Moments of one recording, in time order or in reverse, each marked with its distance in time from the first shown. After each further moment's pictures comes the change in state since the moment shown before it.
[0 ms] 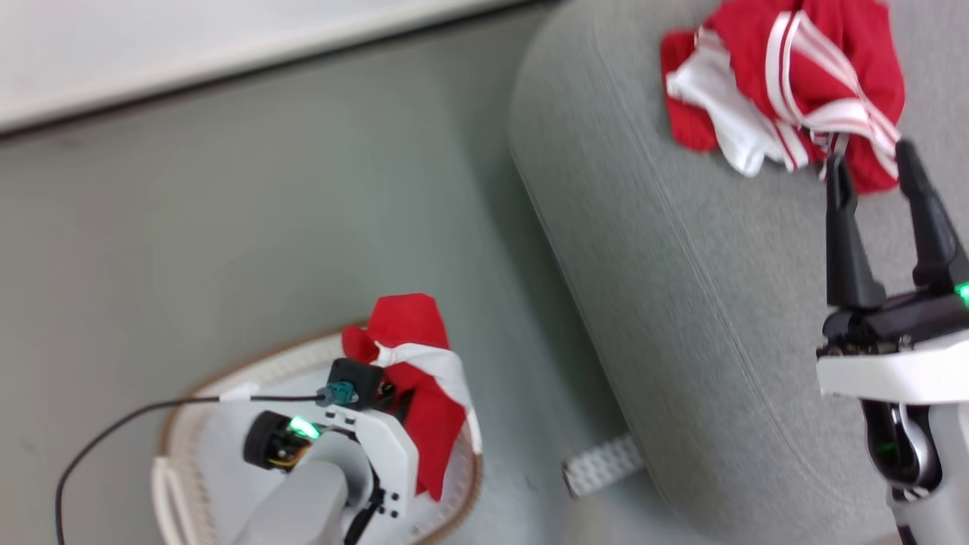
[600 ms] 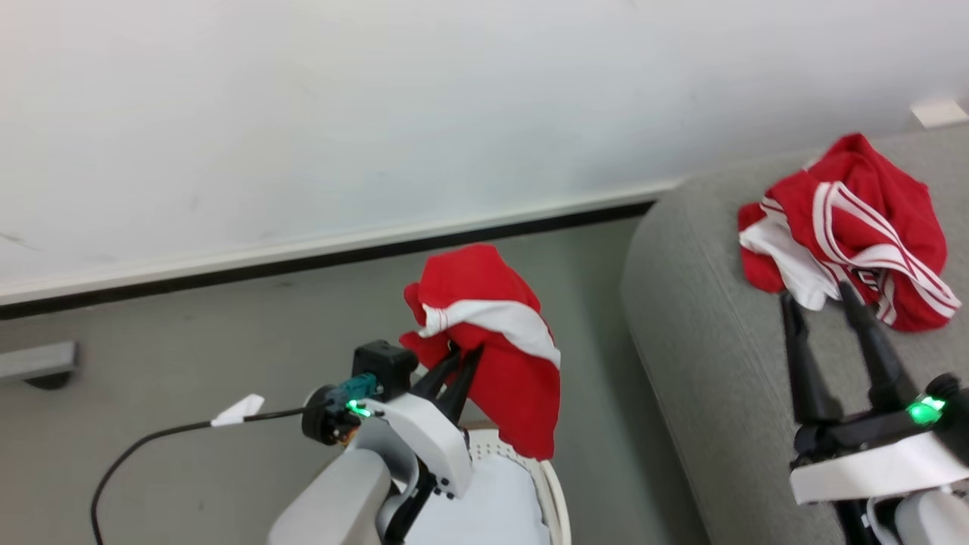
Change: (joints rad) left arm 0.107 0.005 -0.037 -0.381 -0.159 0.000 -0.058; right arm 0.198 -0.032 0.042 0.064 0.045 0.000 0.000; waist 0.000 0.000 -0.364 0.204
